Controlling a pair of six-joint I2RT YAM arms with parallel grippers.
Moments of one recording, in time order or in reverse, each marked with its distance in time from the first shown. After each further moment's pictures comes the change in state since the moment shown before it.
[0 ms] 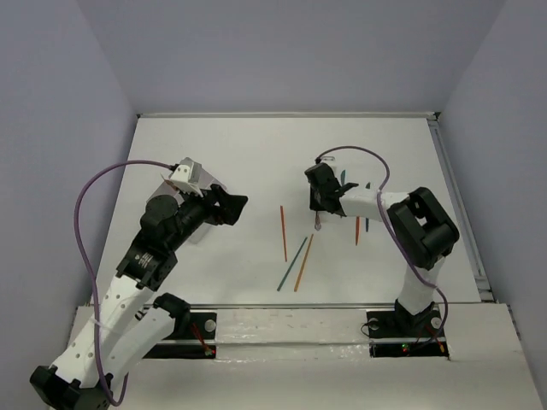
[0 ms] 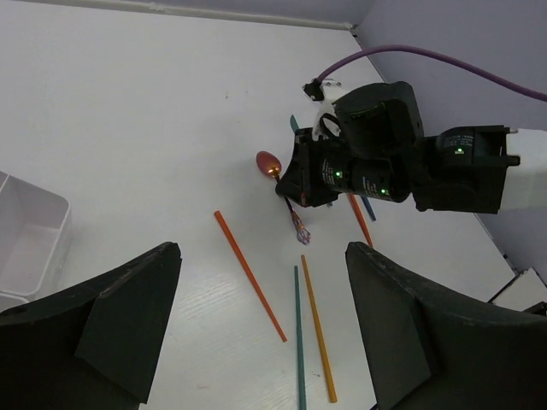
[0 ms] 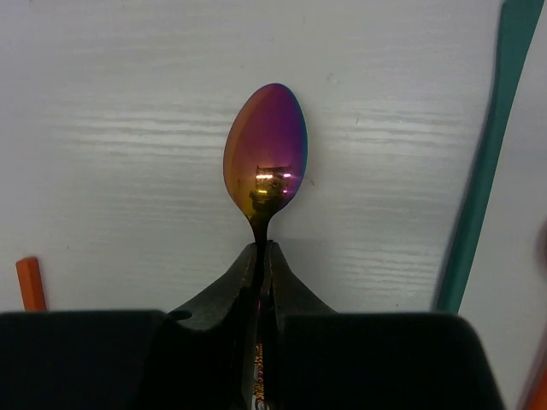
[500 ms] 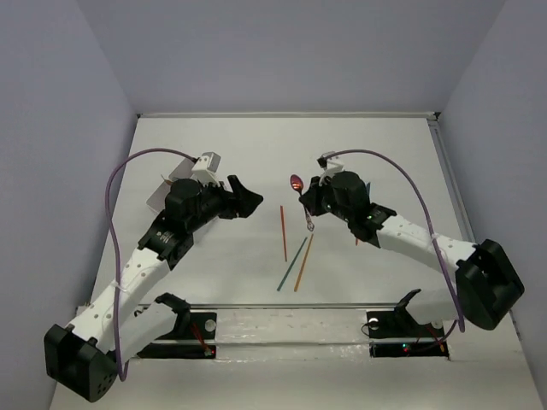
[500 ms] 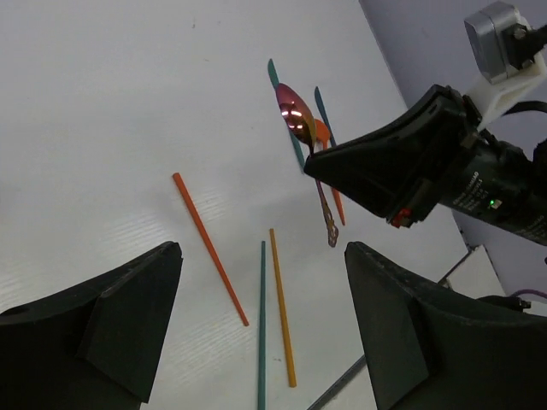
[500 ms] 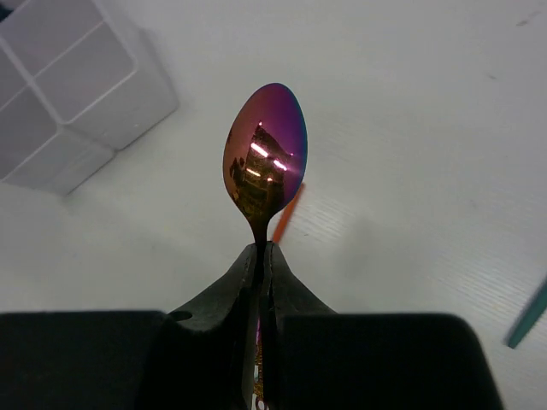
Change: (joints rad) left arm 0.000 0.203 0.001 0.064 0.089 -0.119; right arm 0.072 -0.504 -0.288 0.256 -0.301 -0.134
